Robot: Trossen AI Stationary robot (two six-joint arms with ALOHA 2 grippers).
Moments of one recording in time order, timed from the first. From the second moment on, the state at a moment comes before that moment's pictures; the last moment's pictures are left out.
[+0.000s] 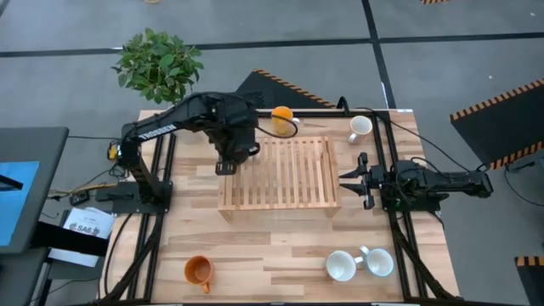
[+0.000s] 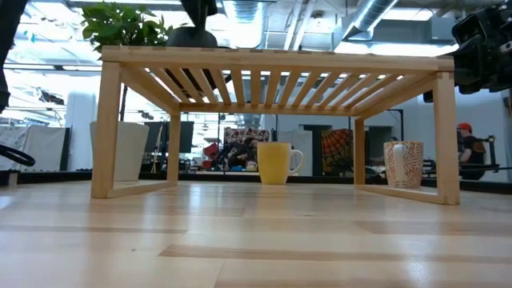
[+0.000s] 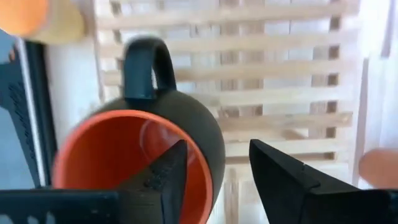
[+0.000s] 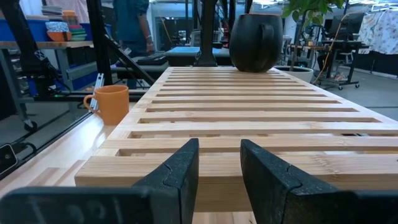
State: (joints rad) left arm 0.17 1.75 2.11 -1.57 -0.01 0.20; right arm 0.00 0.02 0.01 0.03 0.00 0.00
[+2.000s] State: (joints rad) left arm 0.06 0.87 1.22 -0.61 -0.44 -0.17; right arm -0.16 0.52 0.53 -0.01 0.66 0.65
